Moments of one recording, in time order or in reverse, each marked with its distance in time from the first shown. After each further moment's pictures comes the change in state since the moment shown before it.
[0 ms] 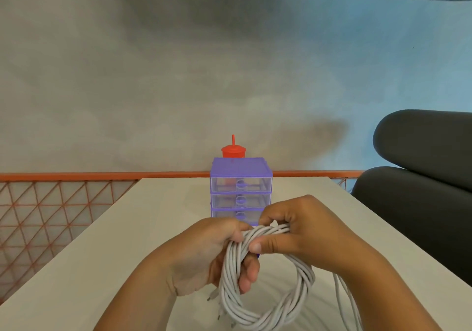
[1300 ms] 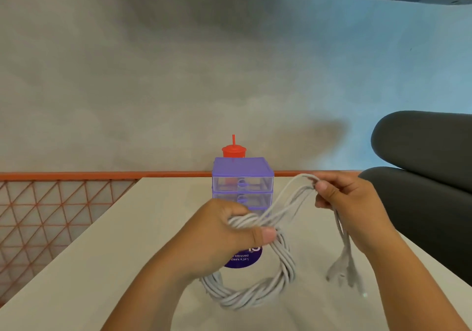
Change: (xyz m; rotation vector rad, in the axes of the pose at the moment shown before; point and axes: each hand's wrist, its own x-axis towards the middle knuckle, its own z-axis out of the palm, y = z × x) left_hand -0.016 0.023 0.021 0.367 0.439 0.260; right_hand -0.005 0.027 -0.025 0.531 0.566 0.180
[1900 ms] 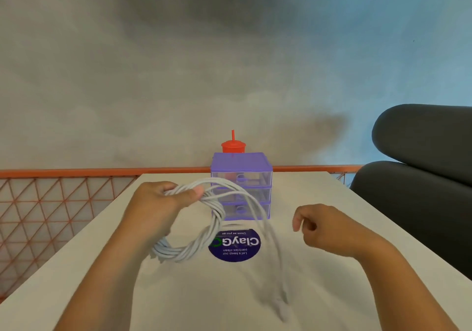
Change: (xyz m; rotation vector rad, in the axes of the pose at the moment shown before) left_hand 0.013 -0.033 -0.050 0.075 0.564 -0.124; right_hand 0.001 0.038 -0.004 -0.773 -0.605 0.173
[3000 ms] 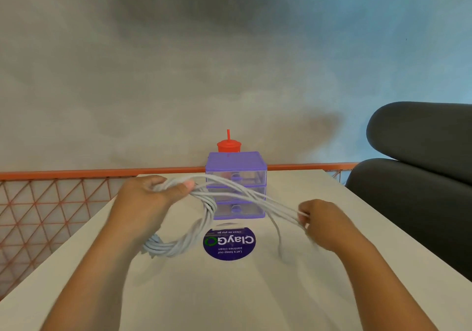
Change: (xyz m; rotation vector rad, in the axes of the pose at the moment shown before) left_hand -0.003 0.007 -0.005 -0.015 0.053 0.081; right_hand 0.022 0.018 0.014 -0.198 0.267 0.257
